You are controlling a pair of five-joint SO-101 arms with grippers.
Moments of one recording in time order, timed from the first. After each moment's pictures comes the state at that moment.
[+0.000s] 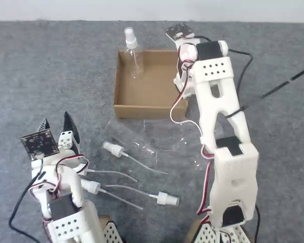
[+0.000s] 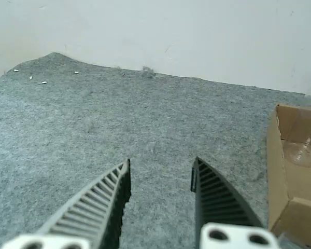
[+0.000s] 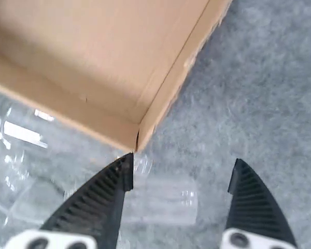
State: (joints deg) left arm -26.0 -103.2 97.2 36.5 3.8; right arm -16.1 30.2 -43.3 100.6 16.5
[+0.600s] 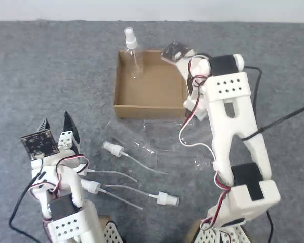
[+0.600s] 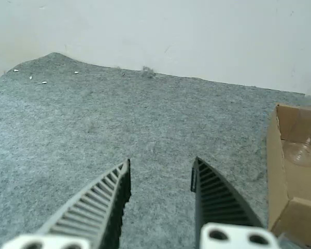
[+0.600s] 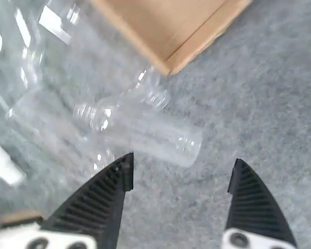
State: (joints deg) left arm -26.0 -103.2 97.2 36.5 3.8; right arm -15.6 5.7 -14.9 100.6 36.6
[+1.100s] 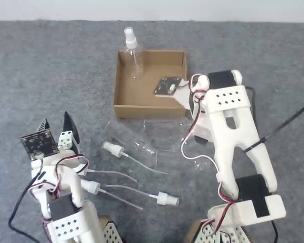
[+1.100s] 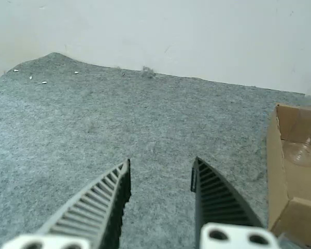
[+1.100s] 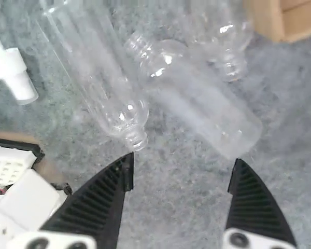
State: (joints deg) left arm -26.0 -103.2 97.2 36.5 3.8; right arm -15.6 -0.7 3.3 99.6 53.9
